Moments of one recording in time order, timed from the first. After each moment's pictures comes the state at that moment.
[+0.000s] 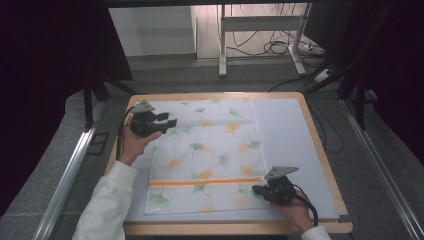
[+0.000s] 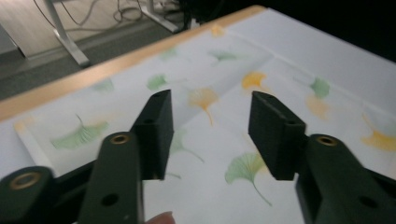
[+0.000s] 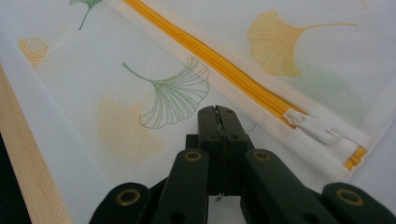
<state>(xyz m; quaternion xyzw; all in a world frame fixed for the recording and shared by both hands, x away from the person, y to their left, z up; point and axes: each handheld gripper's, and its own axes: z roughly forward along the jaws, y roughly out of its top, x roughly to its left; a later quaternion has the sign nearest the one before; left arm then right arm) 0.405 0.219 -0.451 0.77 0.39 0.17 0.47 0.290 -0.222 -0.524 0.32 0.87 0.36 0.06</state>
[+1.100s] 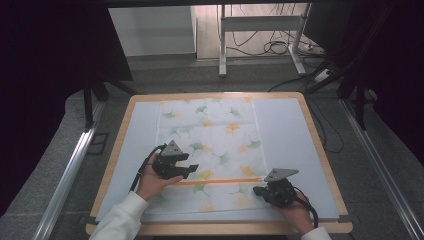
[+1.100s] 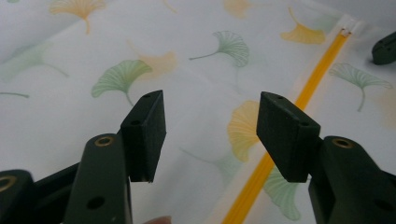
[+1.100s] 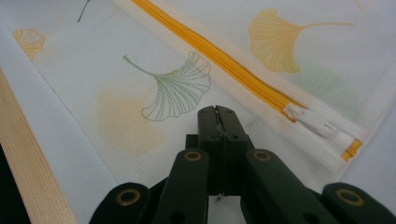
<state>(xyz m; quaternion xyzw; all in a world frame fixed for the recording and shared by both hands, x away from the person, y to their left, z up) 0.317 0.143 -0.497 0.84 0.34 0.12 0.41 0.283 -0.221 -0.522 0.32 0.88 0.35 0.08</state>
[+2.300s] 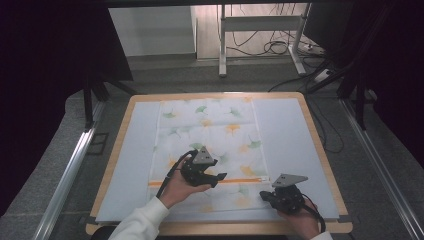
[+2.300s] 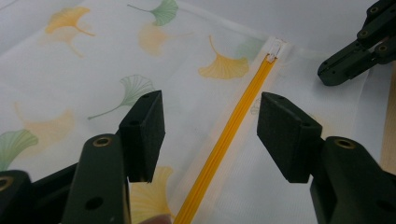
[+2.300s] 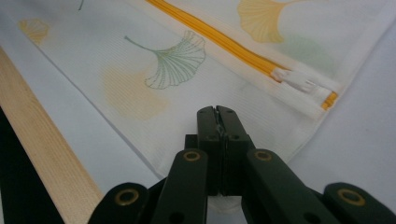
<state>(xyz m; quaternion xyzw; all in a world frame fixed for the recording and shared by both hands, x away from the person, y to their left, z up) 0.309 0.060 -0.488 0.86 0.28 0.10 0.42 0.264 -0.237 -0.517 0.35 0.87 0.35 0.10</state>
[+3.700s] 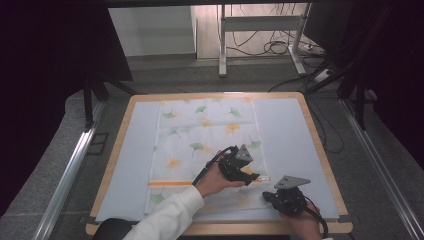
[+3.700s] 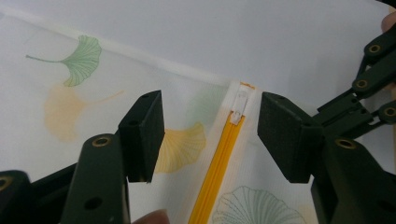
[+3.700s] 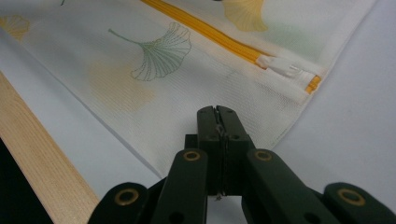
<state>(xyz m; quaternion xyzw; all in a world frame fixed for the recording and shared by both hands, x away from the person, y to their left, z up) 0.341 -0.036 -0.494 0.89 0.21 0.07 0.40 0.259 -0.242 -0.520 0.36 0.86 0.34 0.11</state>
